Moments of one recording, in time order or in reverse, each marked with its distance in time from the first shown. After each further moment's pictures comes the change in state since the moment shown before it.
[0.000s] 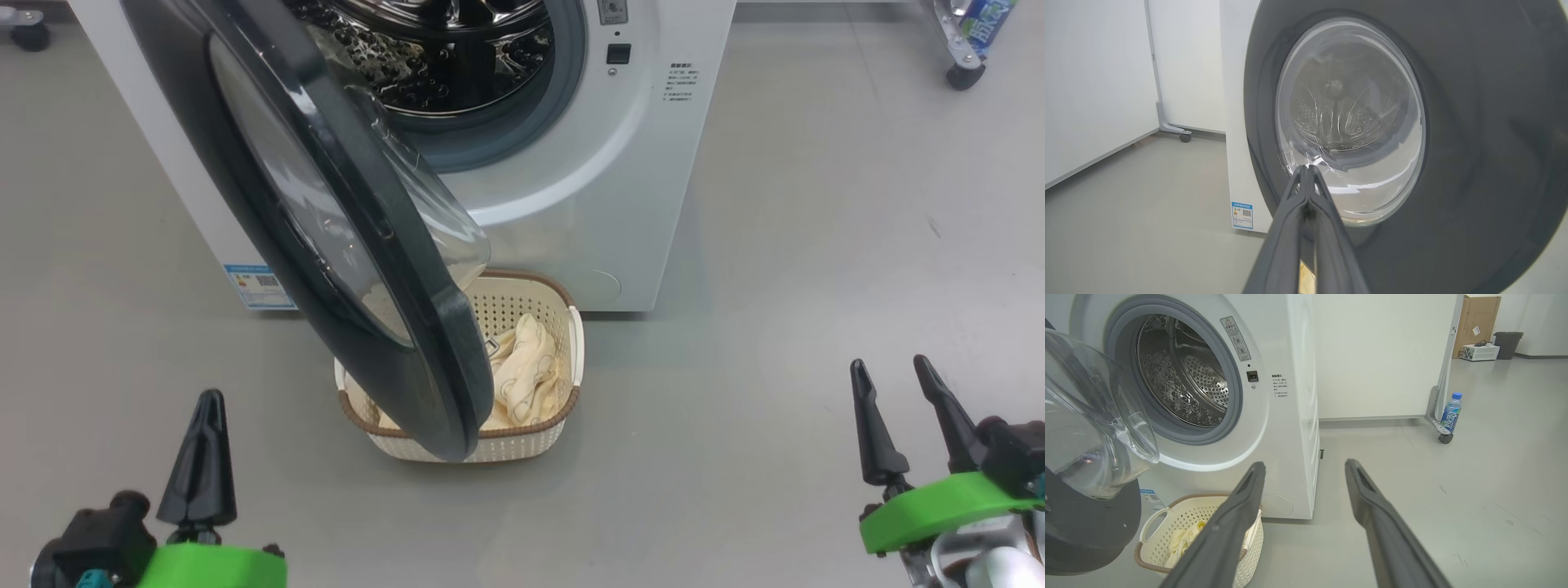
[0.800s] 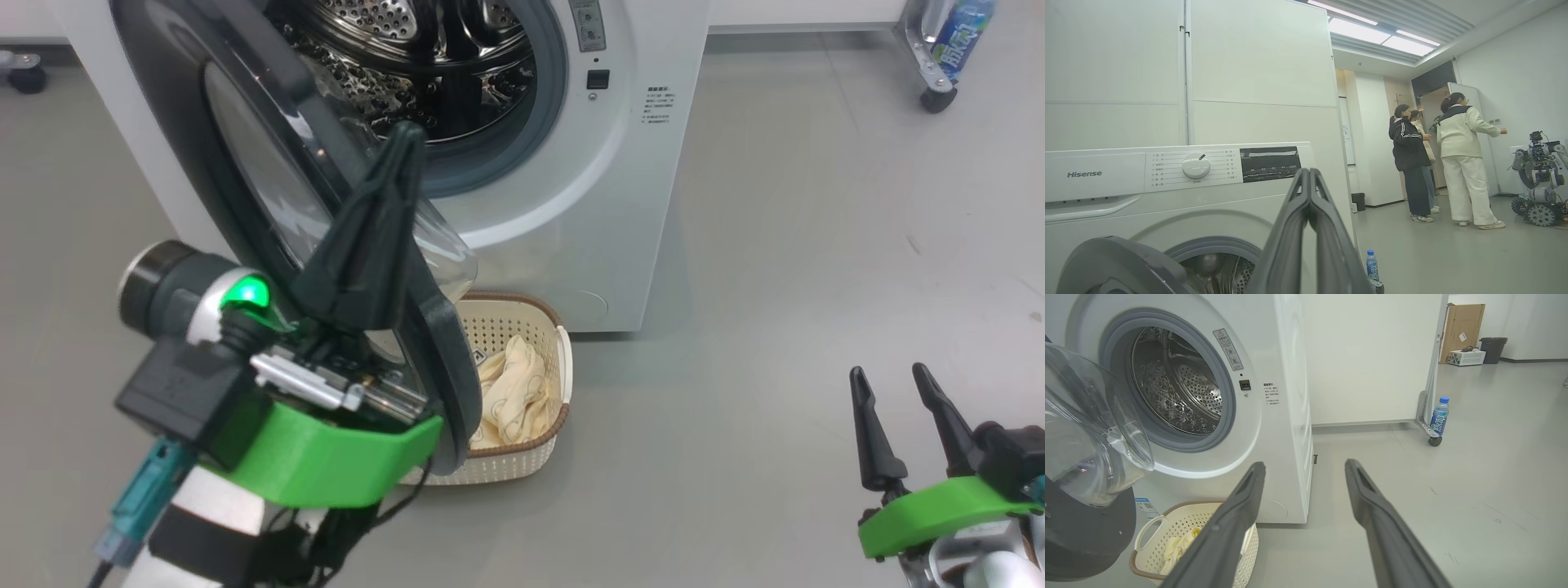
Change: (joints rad) left arm -0.418 0.021 -0.273 -0.406 0.051 -0.037 0.193; right arm 0.002 0.003 -0.007 0.024 0.000 0.000 0.000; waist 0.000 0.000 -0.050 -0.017
